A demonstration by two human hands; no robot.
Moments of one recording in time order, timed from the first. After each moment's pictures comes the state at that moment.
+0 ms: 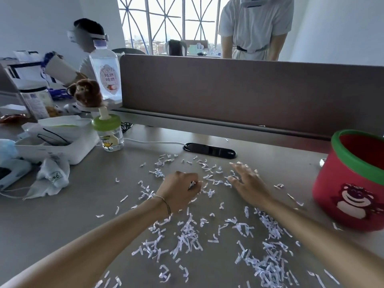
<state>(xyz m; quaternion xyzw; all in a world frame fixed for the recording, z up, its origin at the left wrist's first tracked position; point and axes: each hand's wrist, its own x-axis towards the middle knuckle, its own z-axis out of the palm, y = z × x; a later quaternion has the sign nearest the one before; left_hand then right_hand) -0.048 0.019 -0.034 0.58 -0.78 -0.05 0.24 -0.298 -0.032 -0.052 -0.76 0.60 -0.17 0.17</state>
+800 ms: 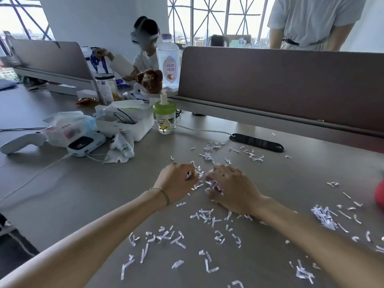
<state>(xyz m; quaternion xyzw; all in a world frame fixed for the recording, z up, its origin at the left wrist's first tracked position) 0.064 0.109 -0.033 0.69 -0.67 -0.03 0.27 -0.144 0.047 -0.047 -0.93 0.35 -0.11 0.03</state>
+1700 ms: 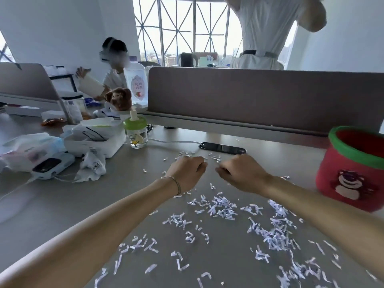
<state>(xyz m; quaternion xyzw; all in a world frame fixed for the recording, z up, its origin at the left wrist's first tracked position) -0.023 0.071 0.015 0.62 -0.75 -0.03 0.22 -0.233 0.039 0.026 -0.92 0.34 -0.18 -0.07</state>
